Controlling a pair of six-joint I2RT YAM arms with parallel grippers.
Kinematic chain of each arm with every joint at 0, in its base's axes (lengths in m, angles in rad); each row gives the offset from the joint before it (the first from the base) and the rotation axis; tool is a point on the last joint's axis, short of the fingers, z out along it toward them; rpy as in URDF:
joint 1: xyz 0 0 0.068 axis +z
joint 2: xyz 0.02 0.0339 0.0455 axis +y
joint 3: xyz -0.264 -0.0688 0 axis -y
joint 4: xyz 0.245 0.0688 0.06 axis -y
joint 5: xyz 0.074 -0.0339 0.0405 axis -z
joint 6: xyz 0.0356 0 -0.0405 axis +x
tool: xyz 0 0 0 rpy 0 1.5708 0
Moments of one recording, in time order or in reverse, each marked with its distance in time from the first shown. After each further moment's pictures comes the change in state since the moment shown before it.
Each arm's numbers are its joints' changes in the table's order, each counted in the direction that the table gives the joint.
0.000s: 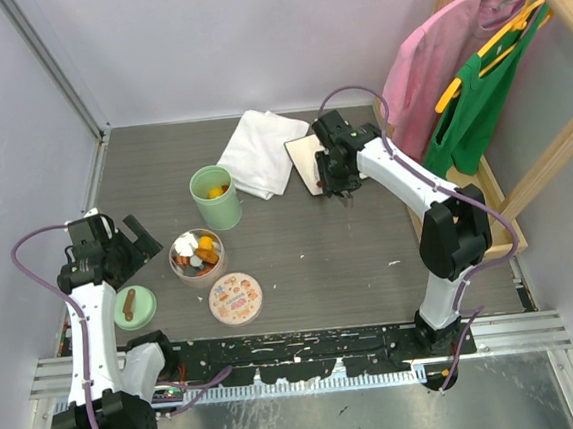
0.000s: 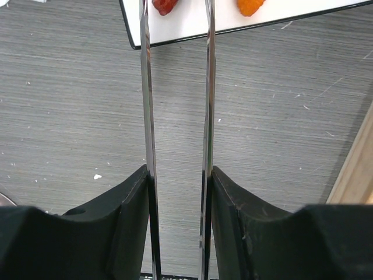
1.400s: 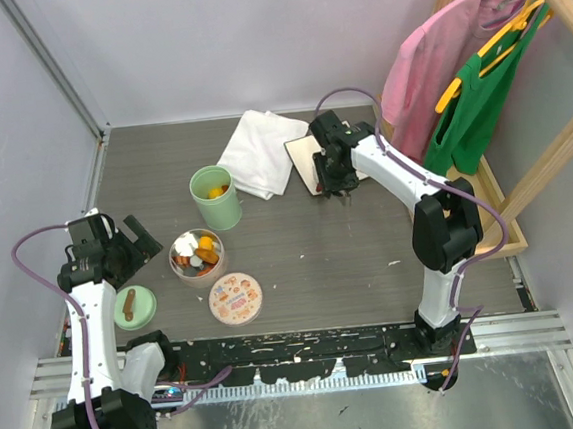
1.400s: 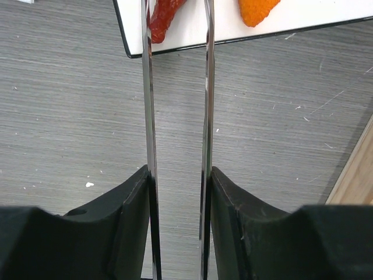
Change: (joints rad) left arm 0.000 0.009 0.000 0.000 0.001 0.000; right arm 0.000 0.064 0.032 -0.006 -0.001 -0.034
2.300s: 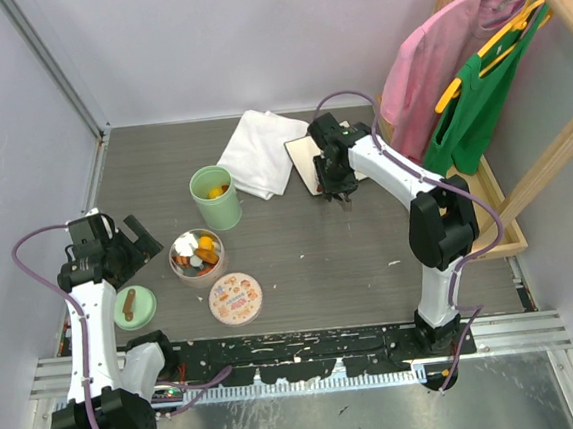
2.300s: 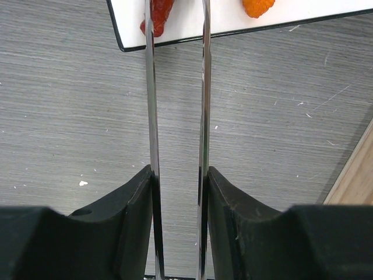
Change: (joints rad) left arm 0.000 0.002 0.000 0.000 0.003 0.000; right arm 0.001 0.031 0.012 -0.020 0.001 -0.008
